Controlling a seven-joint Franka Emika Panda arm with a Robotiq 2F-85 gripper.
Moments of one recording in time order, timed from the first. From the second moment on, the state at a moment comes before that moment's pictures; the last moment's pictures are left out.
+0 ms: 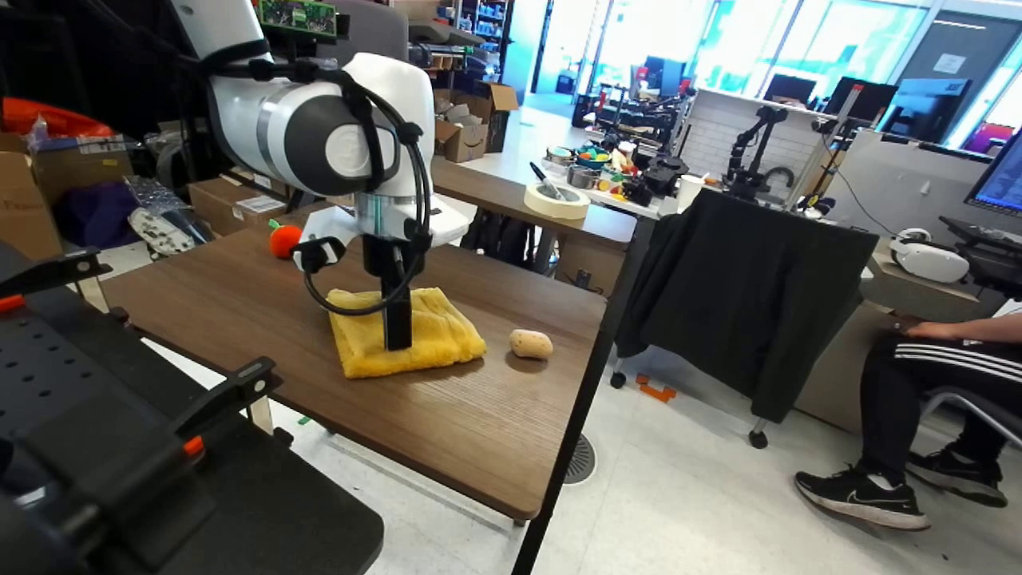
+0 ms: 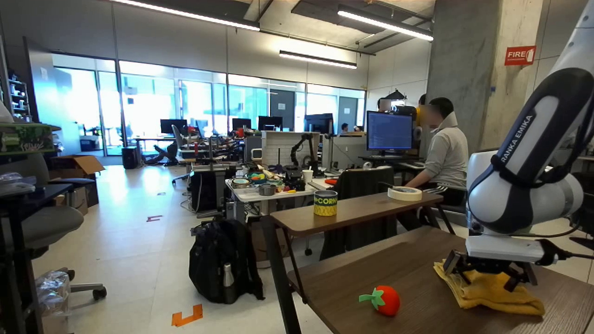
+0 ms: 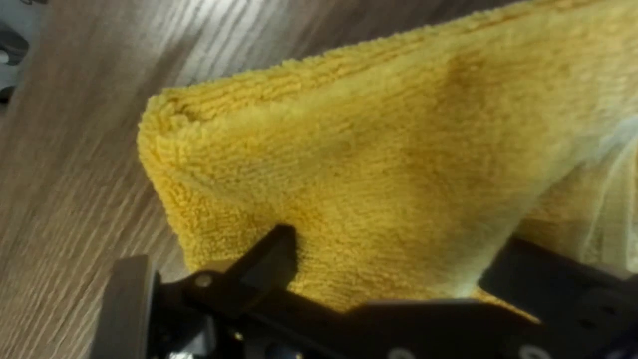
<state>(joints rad) 0.14 0.87 -0.23 -1.97 0.13 2.78 0.61</state>
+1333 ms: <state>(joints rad) 0.07 1.16 0.00 -1.28 0.34 2.44 0.72</state>
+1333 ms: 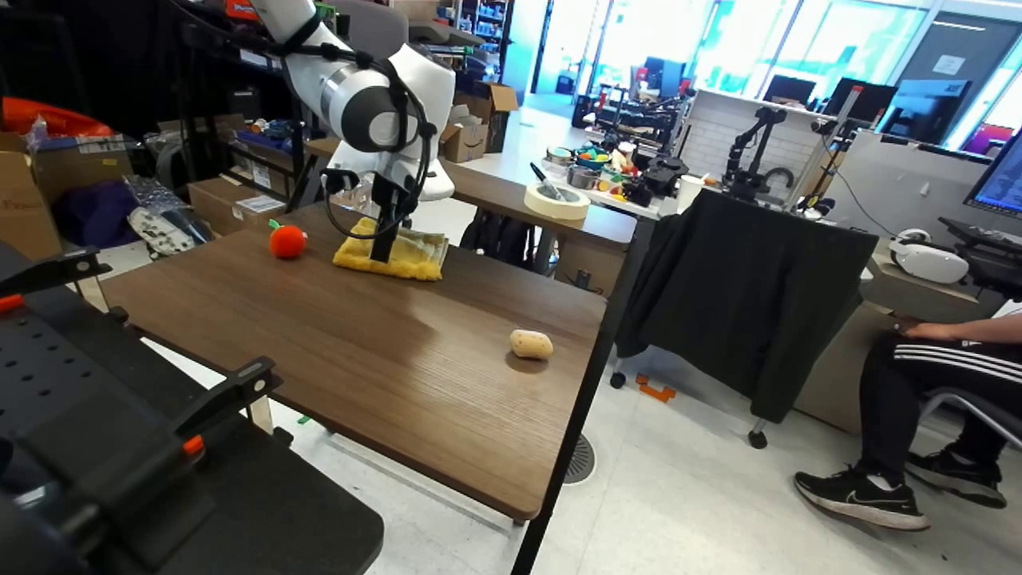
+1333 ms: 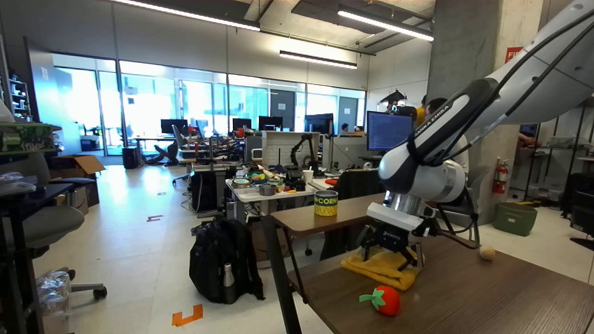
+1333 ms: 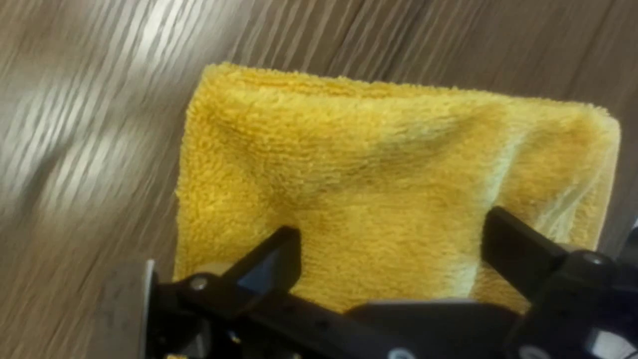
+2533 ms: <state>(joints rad) 0.02 1.08 0.08 -1.40 0.34 2.45 0.67</state>
